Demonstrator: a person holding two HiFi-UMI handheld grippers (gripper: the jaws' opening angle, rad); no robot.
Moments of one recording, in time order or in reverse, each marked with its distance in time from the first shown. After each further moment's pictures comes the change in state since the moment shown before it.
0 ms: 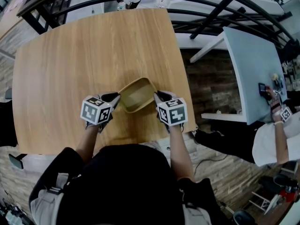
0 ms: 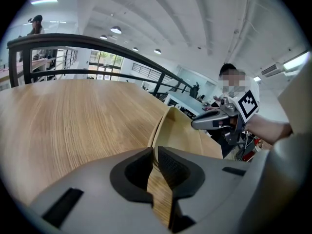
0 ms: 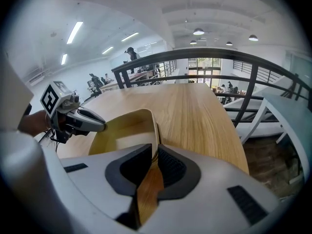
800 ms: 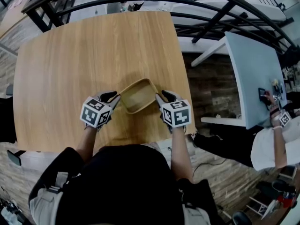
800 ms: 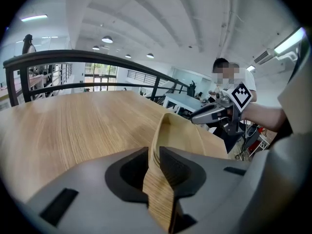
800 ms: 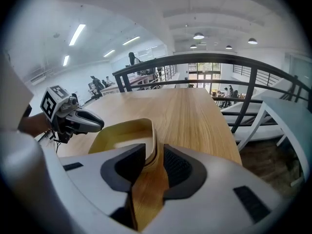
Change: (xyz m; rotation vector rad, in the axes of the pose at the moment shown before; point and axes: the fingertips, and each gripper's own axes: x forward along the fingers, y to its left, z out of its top) left arm -0.014 0.002 0.005 0.126 -0.054 0.030; right arm -0.008 -0.006 0.009 -0.011 -0.050 0.000
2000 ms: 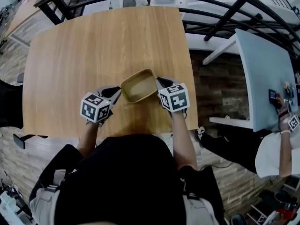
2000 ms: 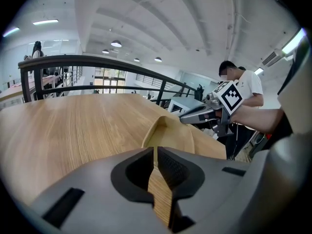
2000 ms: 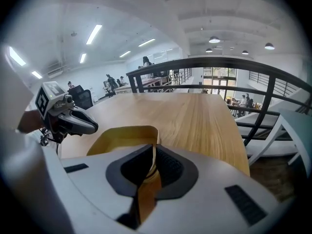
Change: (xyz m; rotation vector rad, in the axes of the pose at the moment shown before) left arm -0.014 -0.029 0.004 -0.070 -0.036 0.087; right arm 0.016 0.000 0.023 -0.128 -0.024 0.125
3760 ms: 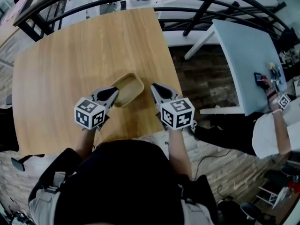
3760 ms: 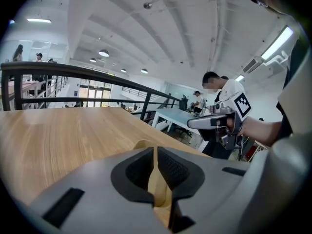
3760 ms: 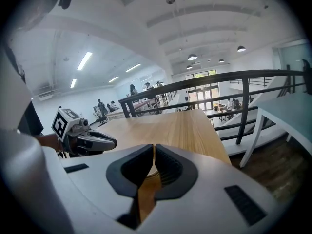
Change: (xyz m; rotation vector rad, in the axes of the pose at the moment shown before) left arm 0.012 -0.044 0.053 0.080 -0.144 -0.168; right arm -0.094 0.008 0.019 0.176 -0.273 -0.071
